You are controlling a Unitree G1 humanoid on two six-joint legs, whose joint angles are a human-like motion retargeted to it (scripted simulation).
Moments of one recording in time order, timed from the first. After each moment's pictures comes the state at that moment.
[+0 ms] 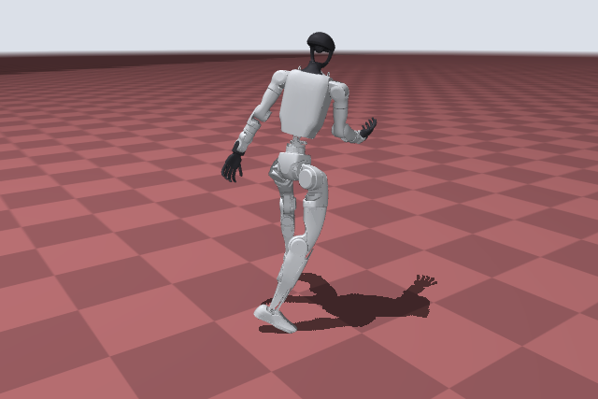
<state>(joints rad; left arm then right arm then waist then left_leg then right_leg) 0.15 0.28 0.35 1.41 0.88 0.01 -0.20 -0.39 -0.15 -0.17 0.44 0.91 -0.29 0.35 0.39 0.16 0.00 -0.88 0.60 0.45 0.66 0.03 0.12 0.10 -0.11 -0.74 0.26 0.02 0.26</state>
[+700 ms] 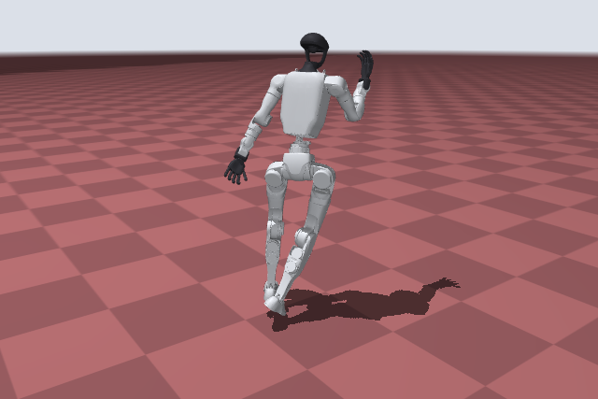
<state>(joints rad) 0.24 0.28 0.31 1.51 1.10 -0.03 -0.43 -0.92 -0.31 -0.02 -0.05 1.17 -0.44 0.34 -0.20 0.11 0.03 -0.55 0.21 0.20 0.37 -0.12 0.05 -0.23 0.24 -0.23 0.52 -0.02 0.26</state>
